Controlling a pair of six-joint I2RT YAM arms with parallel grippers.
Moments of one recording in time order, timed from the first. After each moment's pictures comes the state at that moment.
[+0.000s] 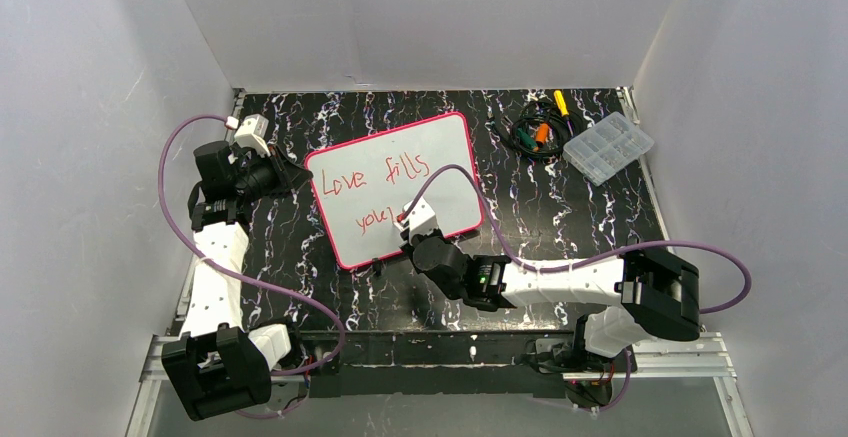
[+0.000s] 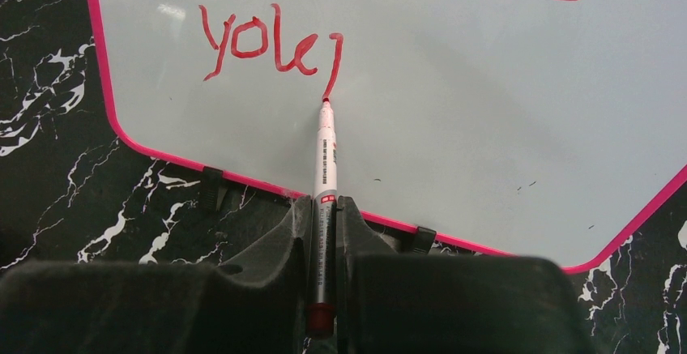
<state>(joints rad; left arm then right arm) 0.23 1.07 0.89 -0.35 0.71 -0.17 1.32 1.47 0.82 0.21 0.66 0.22</state>
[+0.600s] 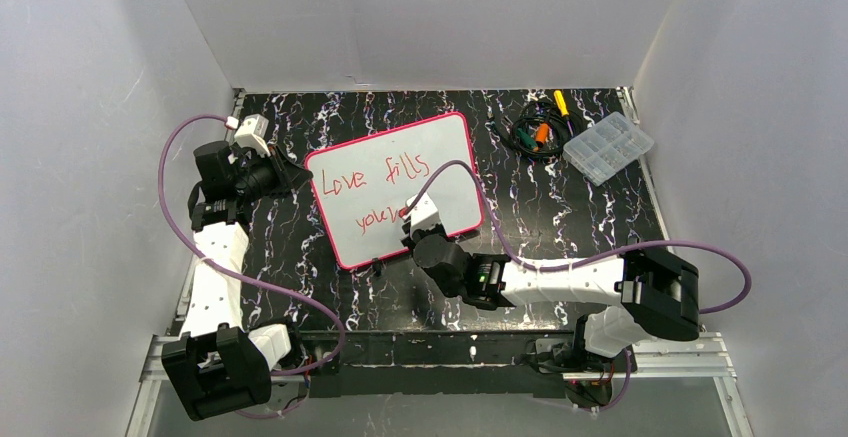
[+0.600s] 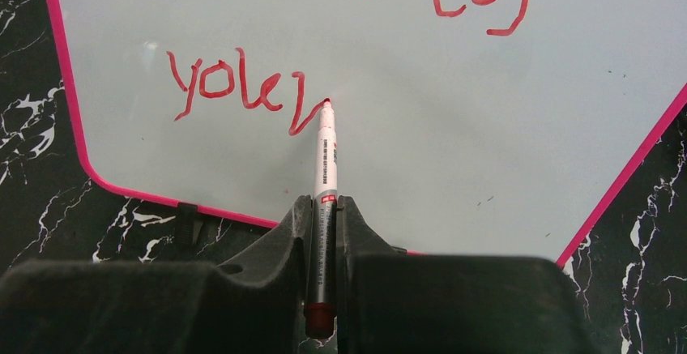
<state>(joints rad) 0.23 1.07 0.89 -0.35 0.71 -0.17 1.32 1.47 0.83 0.26 0.75 0.17</state>
